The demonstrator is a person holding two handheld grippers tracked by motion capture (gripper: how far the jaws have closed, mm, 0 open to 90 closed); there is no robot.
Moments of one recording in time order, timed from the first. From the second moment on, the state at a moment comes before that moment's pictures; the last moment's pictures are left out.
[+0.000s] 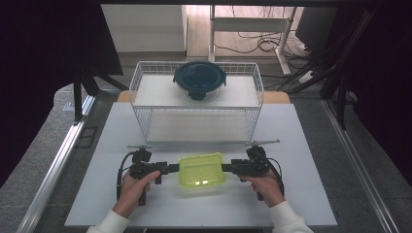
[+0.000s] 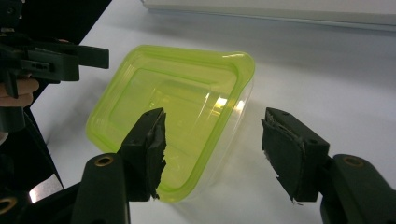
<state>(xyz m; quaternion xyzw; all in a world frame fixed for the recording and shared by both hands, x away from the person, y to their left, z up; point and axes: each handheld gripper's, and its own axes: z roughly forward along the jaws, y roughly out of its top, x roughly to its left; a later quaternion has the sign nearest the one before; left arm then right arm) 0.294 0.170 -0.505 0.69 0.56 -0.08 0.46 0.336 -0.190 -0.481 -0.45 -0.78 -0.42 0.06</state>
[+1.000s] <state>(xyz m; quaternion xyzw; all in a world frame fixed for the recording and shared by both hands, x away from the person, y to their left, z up) 0.295 0.158 -0.530 0.66 0.56 -0.15 0.47 0.343 -0.187 -0.505 -0.48 -0.76 -0.41 0.14</state>
